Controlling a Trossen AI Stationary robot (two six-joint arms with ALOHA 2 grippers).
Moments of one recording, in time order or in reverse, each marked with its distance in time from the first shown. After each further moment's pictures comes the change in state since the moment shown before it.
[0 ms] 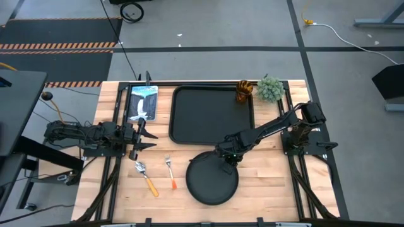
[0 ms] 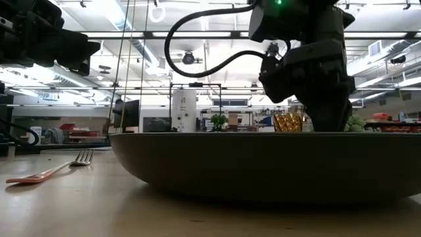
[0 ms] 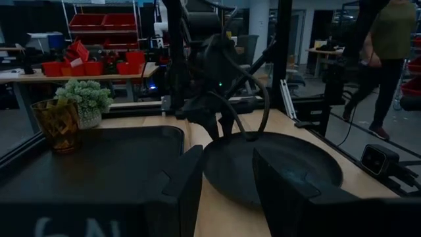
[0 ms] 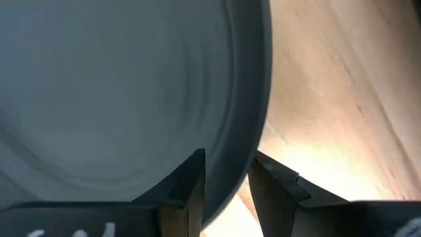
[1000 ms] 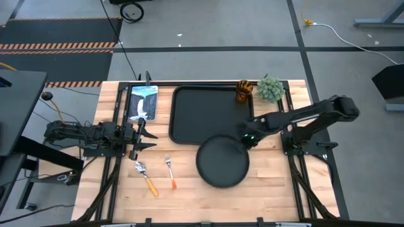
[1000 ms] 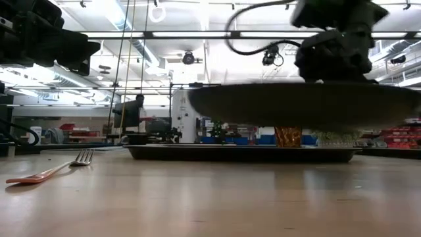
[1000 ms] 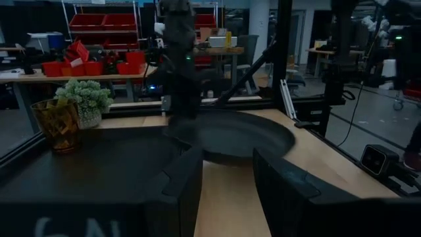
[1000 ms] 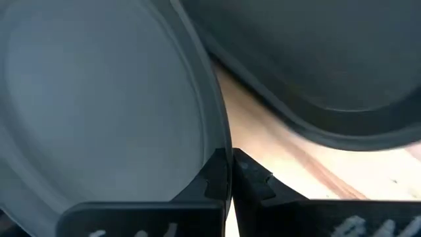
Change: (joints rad) left arm 0.000 0.000 0.000 0.000 0.000 0.000; right arm -0.143 -0.469 -0.284 -0.023 0.075 0.215
